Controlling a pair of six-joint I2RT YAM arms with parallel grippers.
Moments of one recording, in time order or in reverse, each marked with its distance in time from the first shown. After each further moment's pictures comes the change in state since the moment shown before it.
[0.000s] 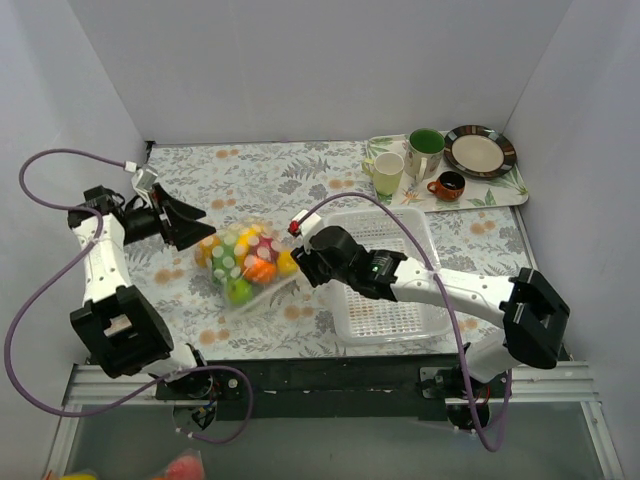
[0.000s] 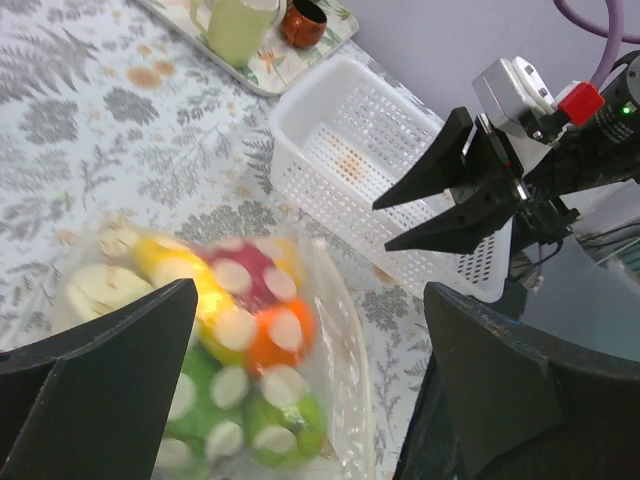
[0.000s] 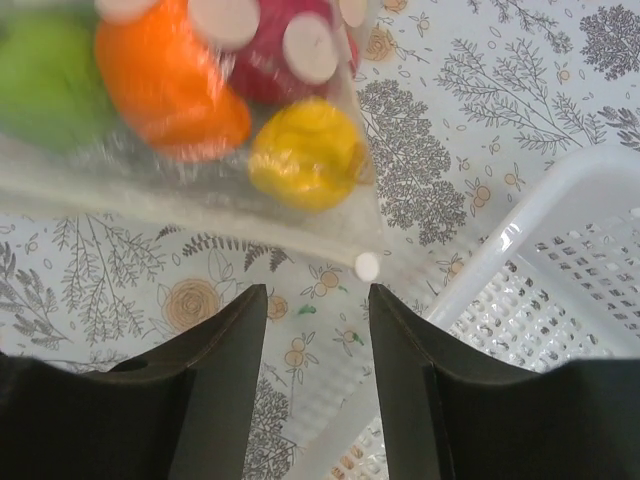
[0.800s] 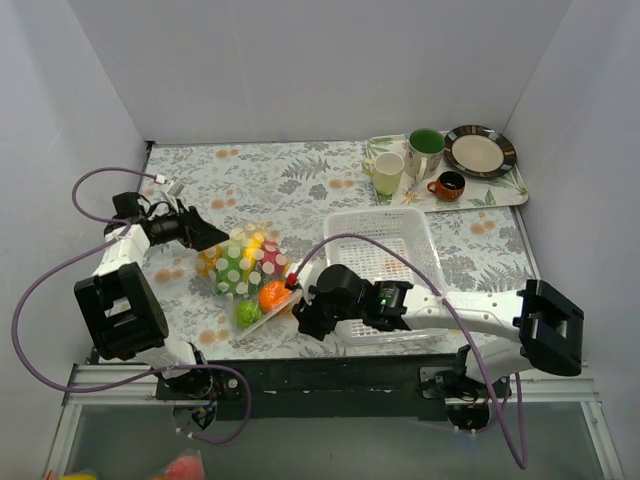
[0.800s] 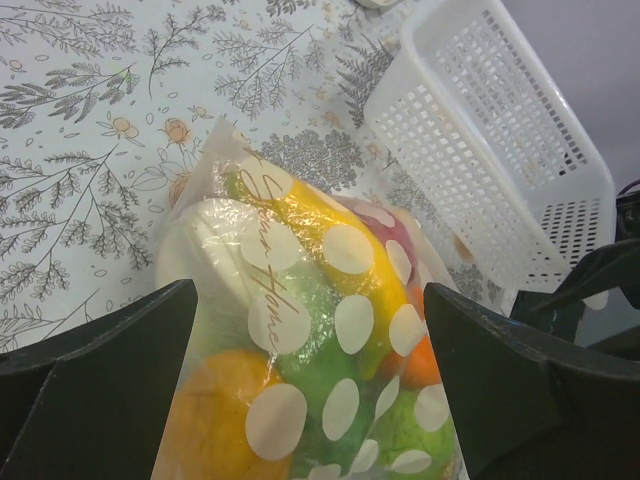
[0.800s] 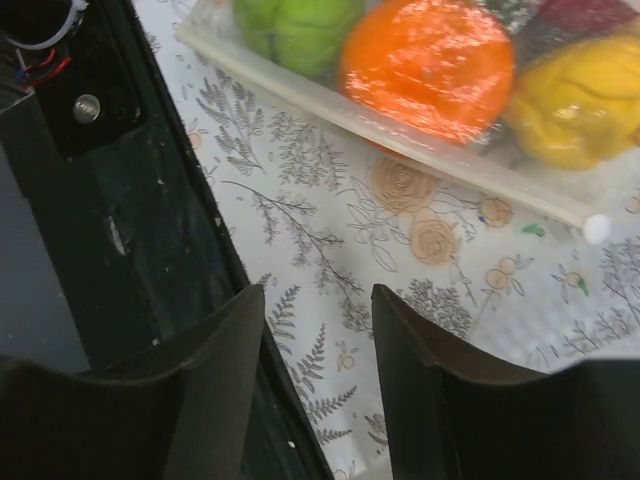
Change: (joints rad) left arm -0.074 0.071 -0.225 0.717 -0.205 -0.521; right arm 0.145 -0.137 -0.208 -0.008 -0.303 0.048
